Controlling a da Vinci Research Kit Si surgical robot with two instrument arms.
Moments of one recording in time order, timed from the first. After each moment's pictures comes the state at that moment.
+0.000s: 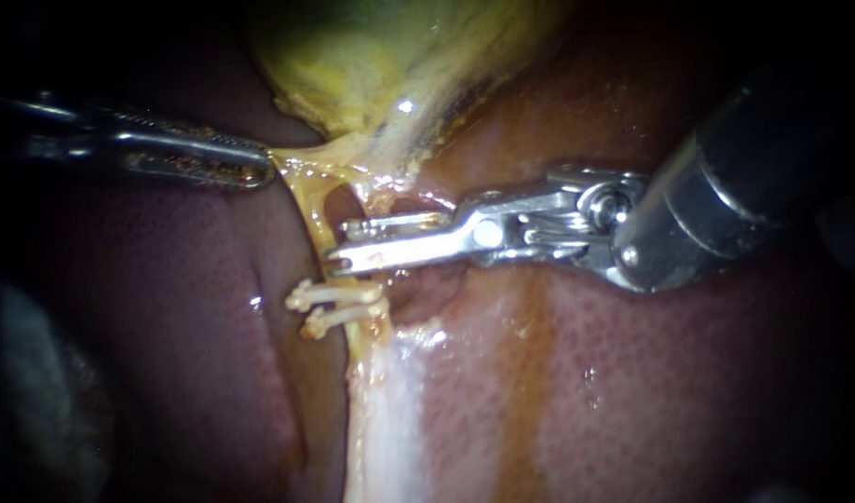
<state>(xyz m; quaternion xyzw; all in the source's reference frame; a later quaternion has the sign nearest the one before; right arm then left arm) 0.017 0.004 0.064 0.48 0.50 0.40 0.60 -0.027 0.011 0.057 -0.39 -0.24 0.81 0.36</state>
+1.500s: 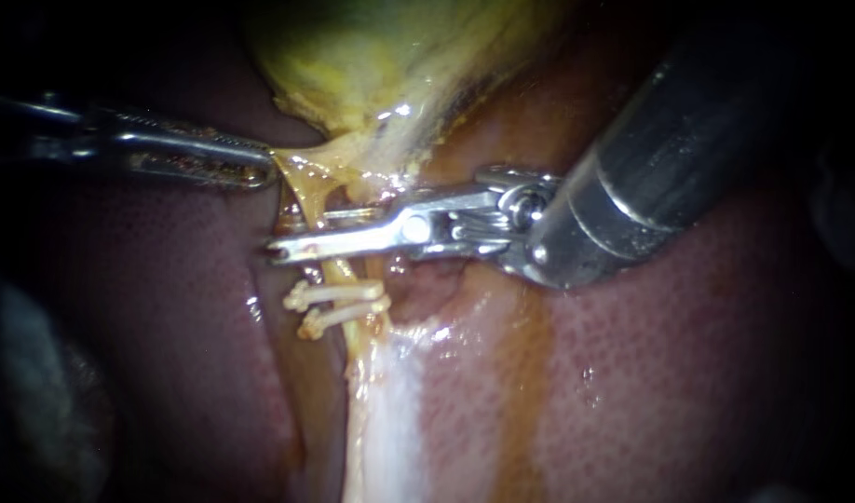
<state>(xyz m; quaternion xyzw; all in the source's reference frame) 0.023 0.004 0.065 0.47 0.52 0.41 0.58 -0.028 0.011 0.057 -0.39 -0.24 0.81 0.36</state>
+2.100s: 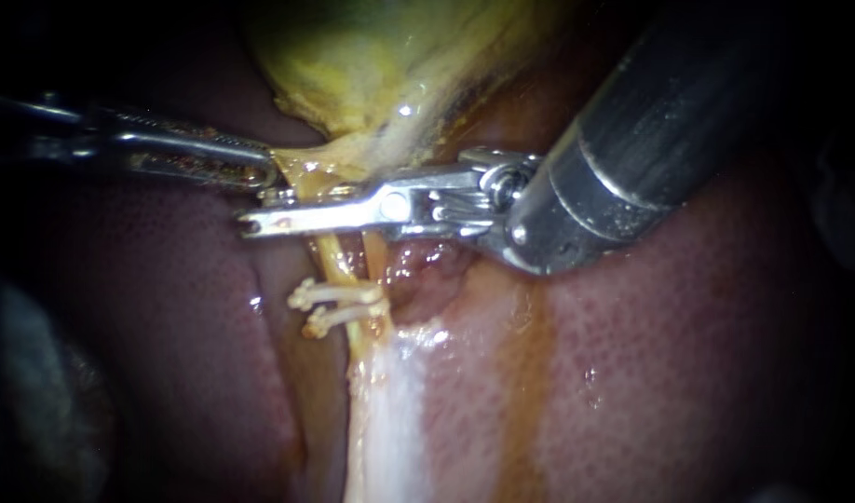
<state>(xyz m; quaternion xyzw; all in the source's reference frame) 0.024 0.005 0.061 0.49 0.54 0.40 0.55 -0.028 0.011 0.057 -0.39 -0.24 0.81 0.36</state>
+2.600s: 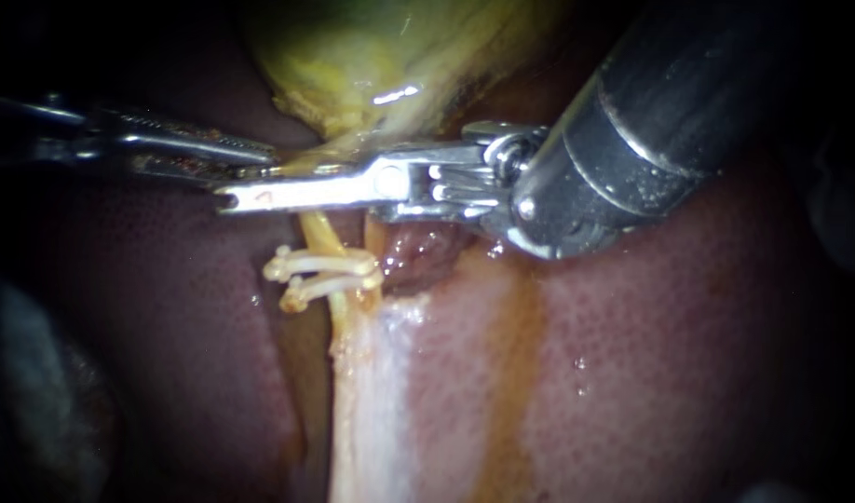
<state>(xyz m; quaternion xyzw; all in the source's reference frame) 0.024 0.006 0.056 0.52 0.55 0.40 0.53 -0.028 0.011 0.057 -0.39 -0.24 0.81 0.36</state>
